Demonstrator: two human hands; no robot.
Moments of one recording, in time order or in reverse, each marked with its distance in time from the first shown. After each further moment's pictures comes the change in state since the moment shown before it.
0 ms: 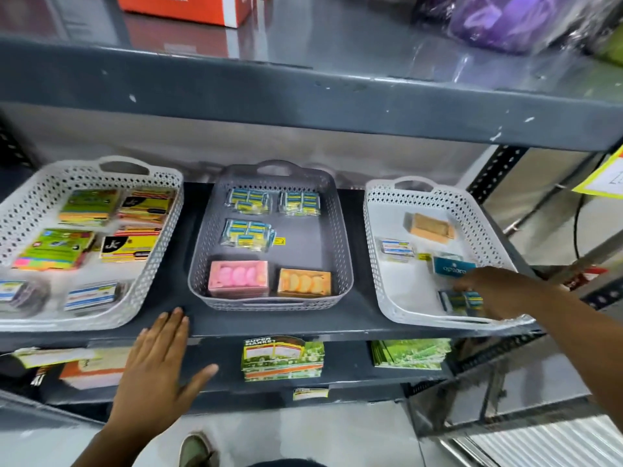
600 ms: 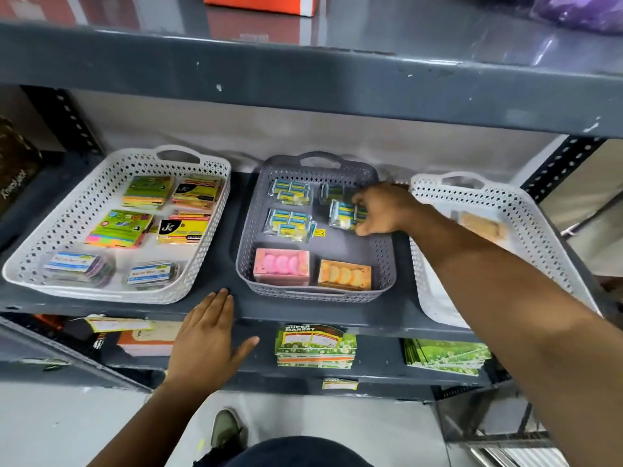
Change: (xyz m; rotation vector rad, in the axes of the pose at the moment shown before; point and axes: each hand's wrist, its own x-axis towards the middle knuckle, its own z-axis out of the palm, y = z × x) left_hand 0.010 0.015 -0.025 0.007 -0.037 -0.080; right_hand 0.080 -0.186 -0.187 0.268 0.453 -0.215
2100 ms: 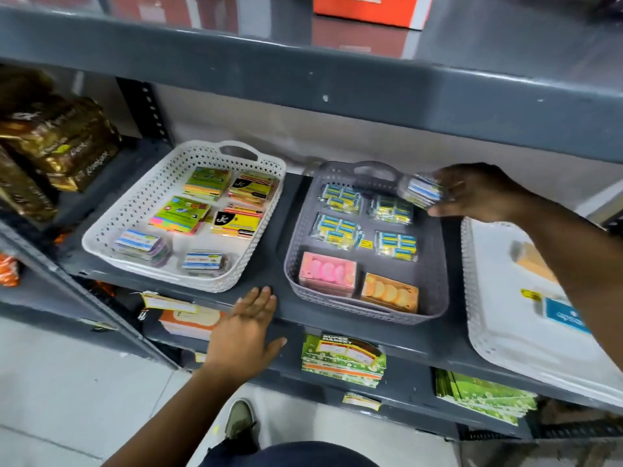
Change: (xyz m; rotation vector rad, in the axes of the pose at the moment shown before) left_hand 0.002 -0.008 0.003 -0.023 0.112 0.005; right_hand 0.001 0.043 -0.047 0.406 0.189 -0.011
